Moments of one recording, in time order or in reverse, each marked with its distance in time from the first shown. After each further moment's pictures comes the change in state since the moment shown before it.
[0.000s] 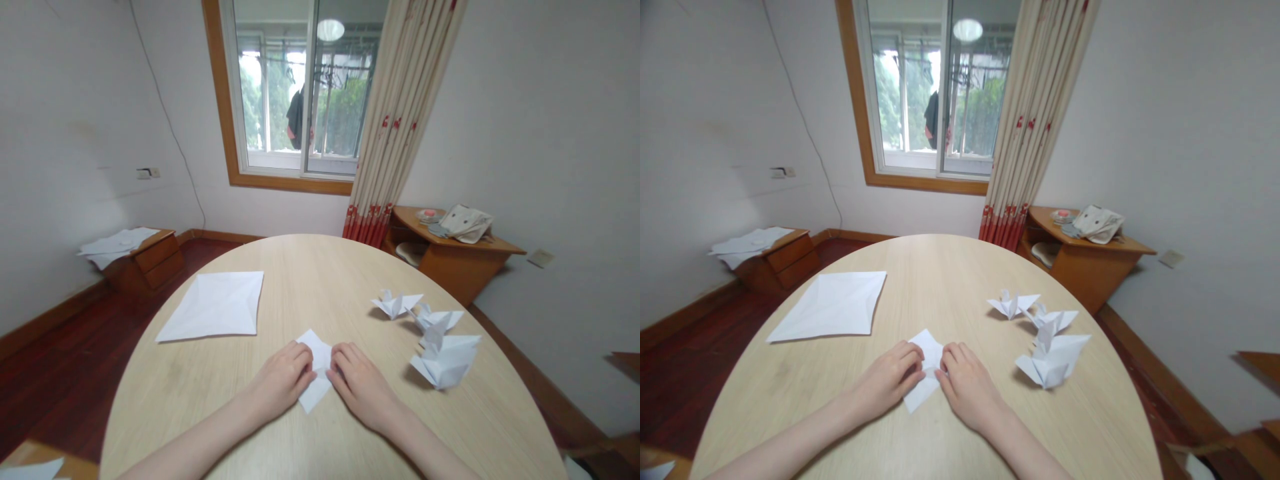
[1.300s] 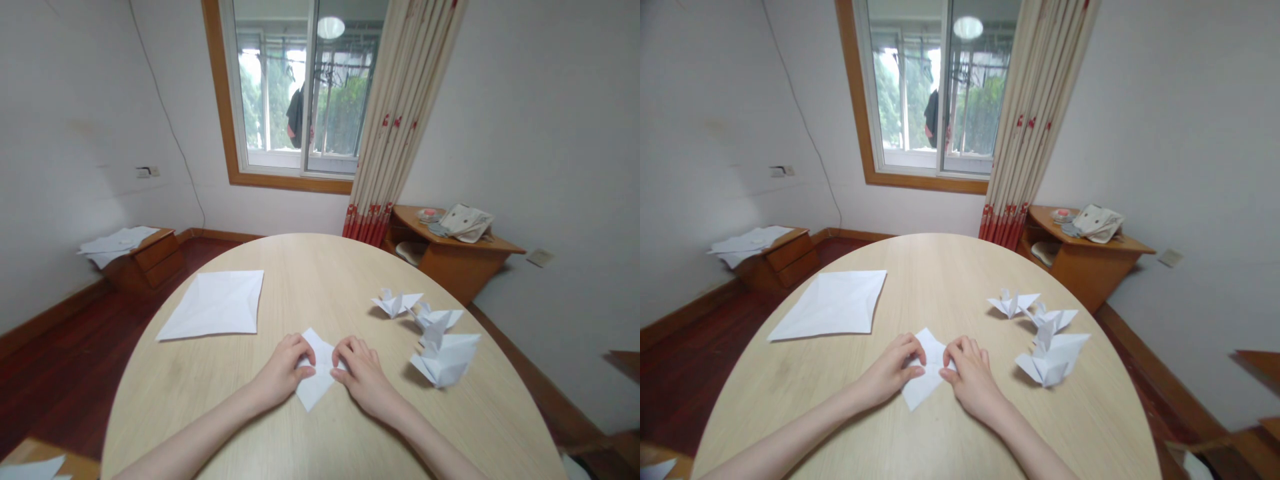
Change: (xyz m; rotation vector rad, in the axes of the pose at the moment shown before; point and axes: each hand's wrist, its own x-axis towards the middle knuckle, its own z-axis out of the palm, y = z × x) left_hand 0.010 -0.007 0.003 -0.311 0.021 -0.160; right_hand 0.005 0.003 -0.005 0.102 -0.089 0.275
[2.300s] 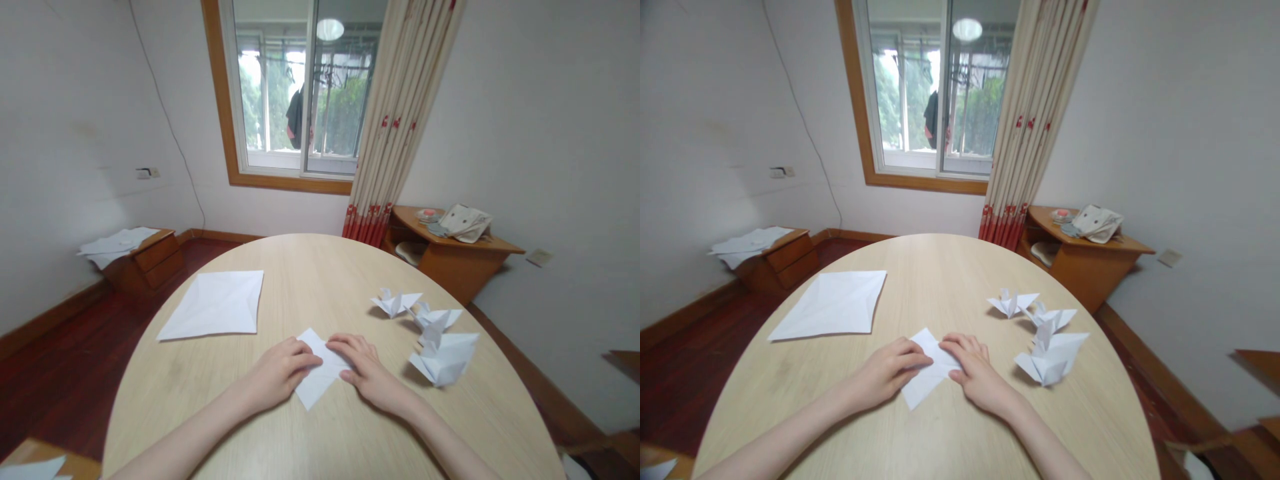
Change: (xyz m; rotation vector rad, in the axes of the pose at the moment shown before) left_hand -0.011 -0.002 -0.016 0.240 -0.104 0.281; right_hand 0.001 0.017 -0.012 0.147 -0.101 -0.162
